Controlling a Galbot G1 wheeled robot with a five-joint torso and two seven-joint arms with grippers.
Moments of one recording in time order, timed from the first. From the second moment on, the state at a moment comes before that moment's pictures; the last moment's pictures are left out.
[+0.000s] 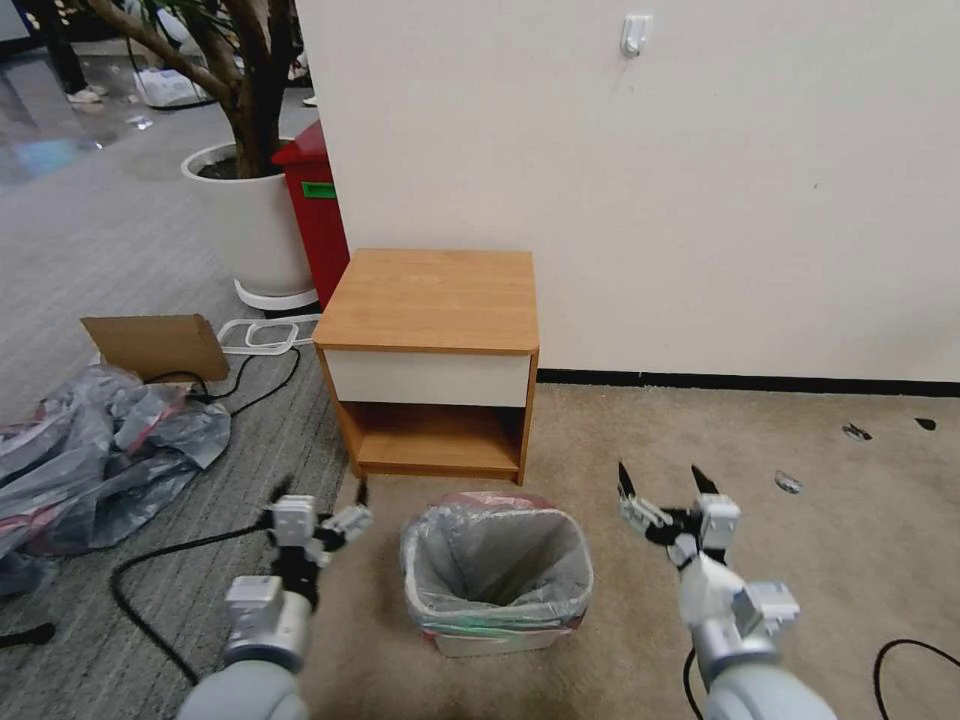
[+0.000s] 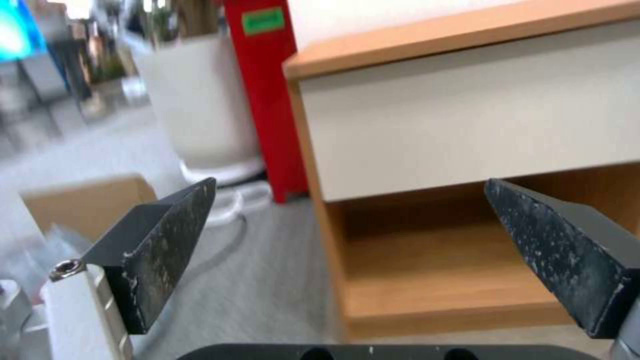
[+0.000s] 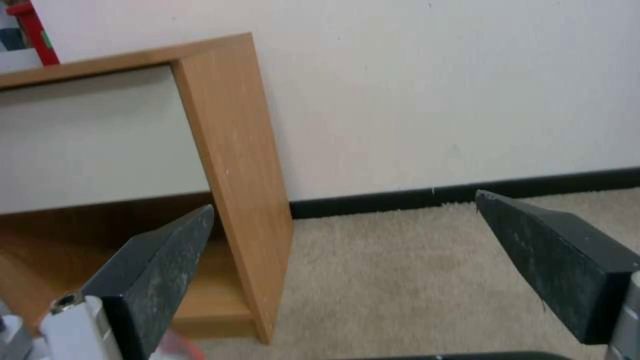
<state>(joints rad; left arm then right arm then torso) 1.73 -1.23 -0.57 -2.16 -0.11 -0.03 -0.15 -1.76 1.44 0.50 2.12 0.18 0.06 0.07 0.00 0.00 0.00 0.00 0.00</state>
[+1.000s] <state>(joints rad) 1.78 -1.28 -0.63 -2.08 -0.01 -0.11 -0.08 -1.79 1.44 0.48 2.06 0.16 0.18 0.09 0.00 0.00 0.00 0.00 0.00</state>
